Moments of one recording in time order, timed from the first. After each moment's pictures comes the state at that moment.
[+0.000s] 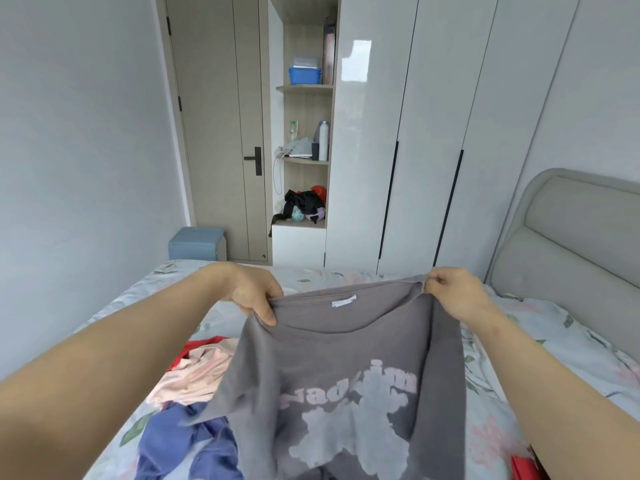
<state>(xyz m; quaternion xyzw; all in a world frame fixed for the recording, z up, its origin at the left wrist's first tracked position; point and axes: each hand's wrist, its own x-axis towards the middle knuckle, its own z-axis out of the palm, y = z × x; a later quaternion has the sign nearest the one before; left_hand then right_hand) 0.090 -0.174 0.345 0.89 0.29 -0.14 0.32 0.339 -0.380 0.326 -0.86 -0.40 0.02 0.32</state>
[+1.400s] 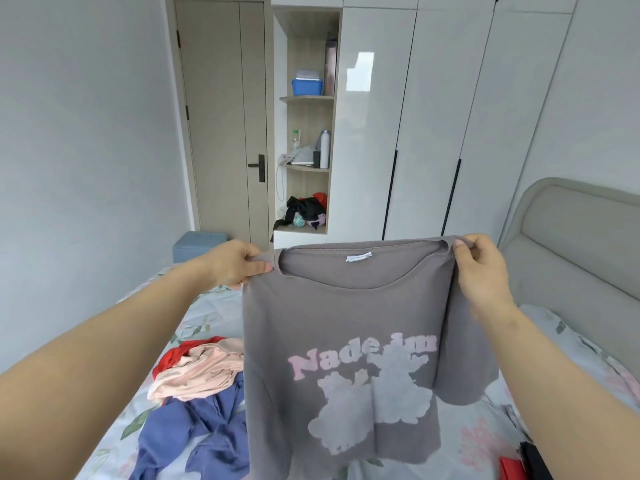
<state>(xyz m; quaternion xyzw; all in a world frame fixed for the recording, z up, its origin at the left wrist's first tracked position) 0.069 -0.194 0.365 0.86 0.37 0.16 0.31 0.343 -0.415 0.351 -0.69 -0.31 -0.04 0.65</state>
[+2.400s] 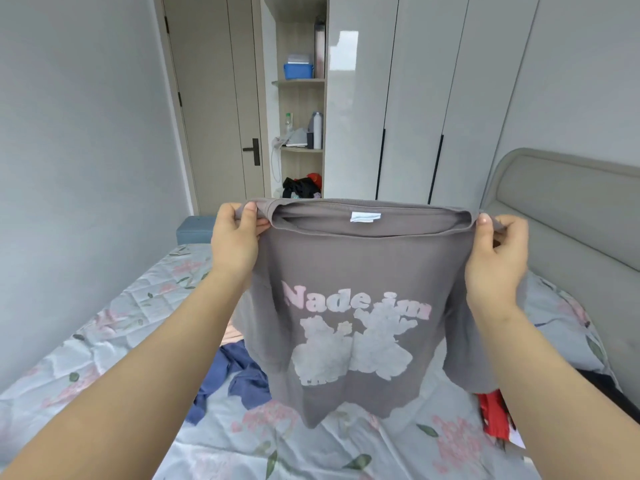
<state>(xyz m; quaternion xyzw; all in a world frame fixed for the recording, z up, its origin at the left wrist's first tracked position) -0.031 -0.338 0.352 0.55 0.28 0.58 0.53 0.188 -0.536 0.334 -0.60 -0.24 -0.19 0.74</state>
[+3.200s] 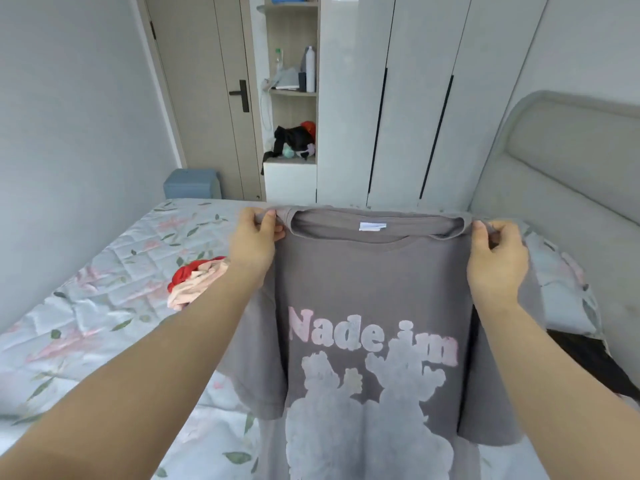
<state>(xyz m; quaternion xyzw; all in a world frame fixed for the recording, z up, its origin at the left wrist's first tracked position) 0.063 -0.333 0.263 0.60 0.39 0.47 0.51 0.284 -0.537 0.251 -0.75 -0.21 -0.14 0.61</state>
